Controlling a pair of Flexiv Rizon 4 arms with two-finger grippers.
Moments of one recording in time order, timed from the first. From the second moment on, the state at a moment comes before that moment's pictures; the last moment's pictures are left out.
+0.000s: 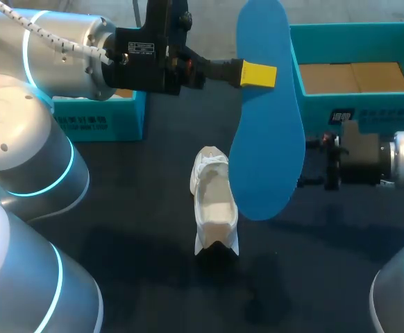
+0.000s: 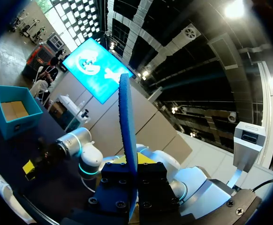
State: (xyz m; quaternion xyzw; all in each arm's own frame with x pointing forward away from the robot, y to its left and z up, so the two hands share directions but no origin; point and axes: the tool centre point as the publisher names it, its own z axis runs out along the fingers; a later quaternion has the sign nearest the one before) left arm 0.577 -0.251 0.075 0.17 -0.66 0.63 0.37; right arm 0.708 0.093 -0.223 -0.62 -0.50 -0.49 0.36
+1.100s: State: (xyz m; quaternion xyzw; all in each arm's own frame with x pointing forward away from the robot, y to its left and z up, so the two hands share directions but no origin) left arm 0.608 -0.229 0.022 -0.08 -0.74 0.67 0.04; right arm 0.709 0.093 -0.222 -0.62 -0.50 -0.49 0.36
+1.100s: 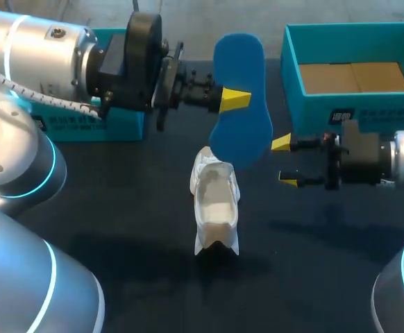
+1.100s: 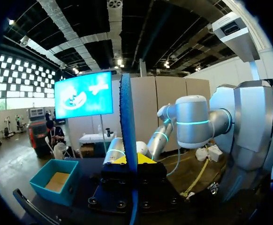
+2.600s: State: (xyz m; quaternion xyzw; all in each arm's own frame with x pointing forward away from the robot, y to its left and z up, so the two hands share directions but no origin) left arm 0.655 -0.180 -0.051 -0.35 -0.61 0.64 -0.31; right arm 0.709 0.093 -0.222 -0.62 -0.50 -0.49 0.36
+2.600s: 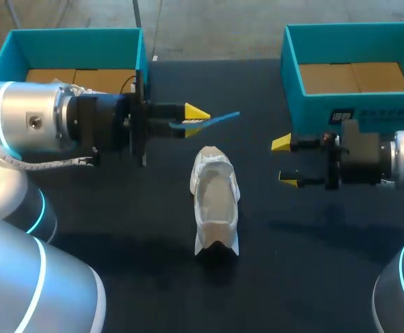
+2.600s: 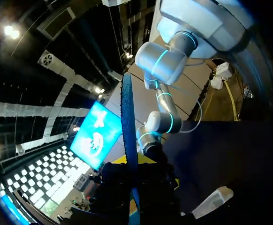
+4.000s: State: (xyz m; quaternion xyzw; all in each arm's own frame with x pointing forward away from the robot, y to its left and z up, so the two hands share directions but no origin) left arm 0.672 -0.169 -0.065 -0.46 -0.56 0.57 -0.40; right arm 0.709 0.093 -0.223 -0.62 -0.50 -0.49 0.36
